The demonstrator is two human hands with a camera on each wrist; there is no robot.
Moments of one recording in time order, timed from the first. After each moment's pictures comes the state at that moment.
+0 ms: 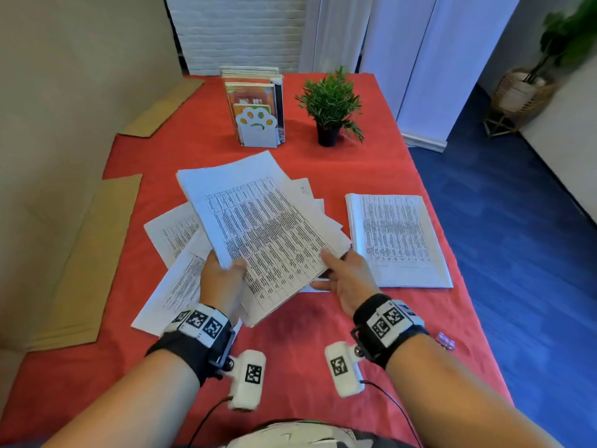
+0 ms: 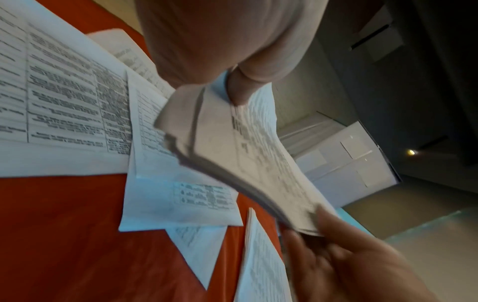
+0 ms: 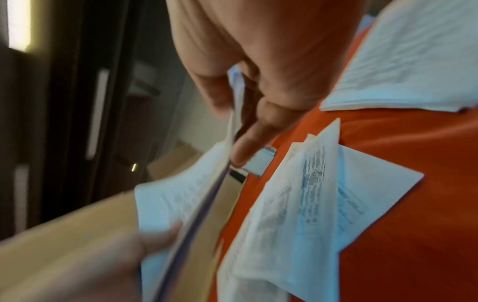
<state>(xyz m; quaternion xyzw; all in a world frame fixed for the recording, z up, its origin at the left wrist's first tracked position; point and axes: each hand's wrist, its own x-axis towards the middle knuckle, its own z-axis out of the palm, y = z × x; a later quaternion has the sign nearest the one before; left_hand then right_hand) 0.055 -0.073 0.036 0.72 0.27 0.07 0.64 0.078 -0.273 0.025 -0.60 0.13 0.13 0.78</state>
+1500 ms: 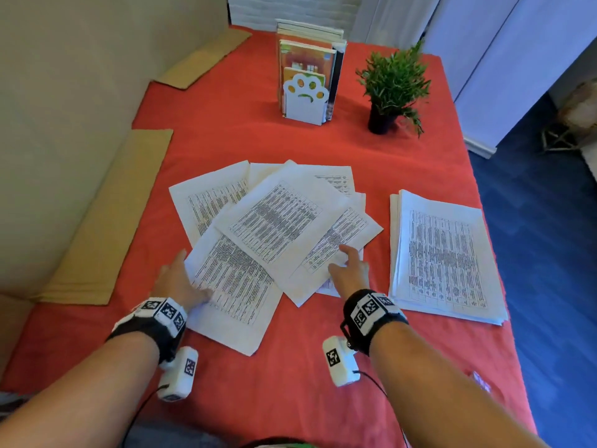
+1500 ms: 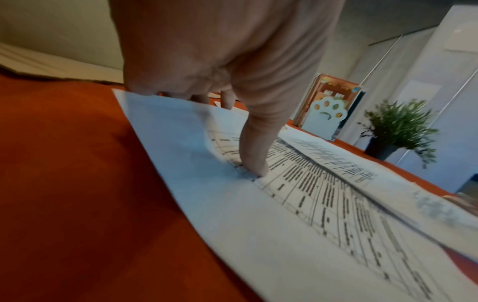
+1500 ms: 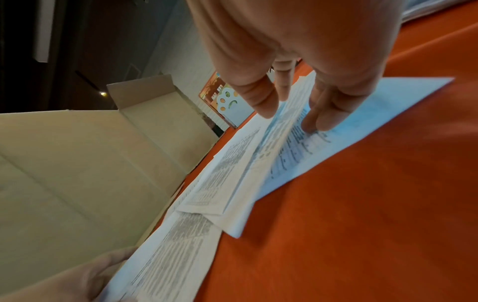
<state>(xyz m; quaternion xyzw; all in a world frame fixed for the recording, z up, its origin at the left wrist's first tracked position) 0.050 0.072 -0.045 0.89 0.33 -0.14 0.27 0.137 -0.223 -0.054 -0.84 0.18 0.16 0.49</state>
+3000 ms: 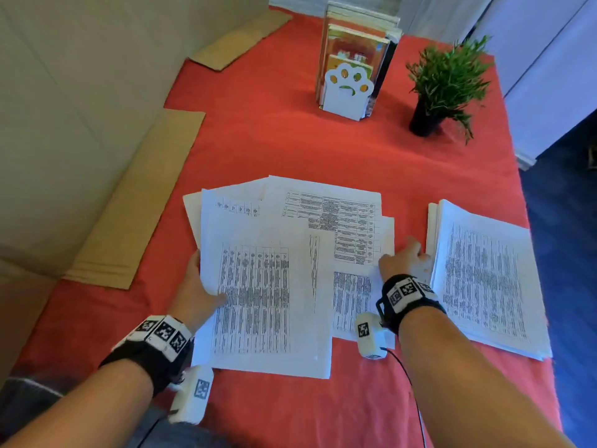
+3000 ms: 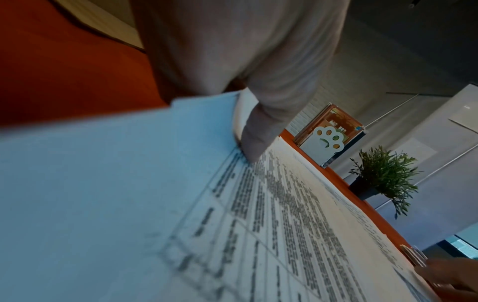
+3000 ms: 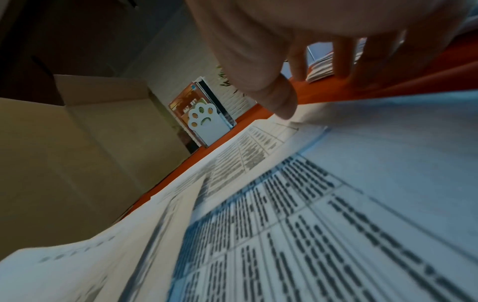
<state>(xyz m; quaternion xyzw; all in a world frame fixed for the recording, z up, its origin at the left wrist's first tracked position) 0.022 0.074 -0.055 0.76 0.34 -0.06 0.56 0.185 -0.228 -0.045 -0.90 0.28 0.09 0.31</state>
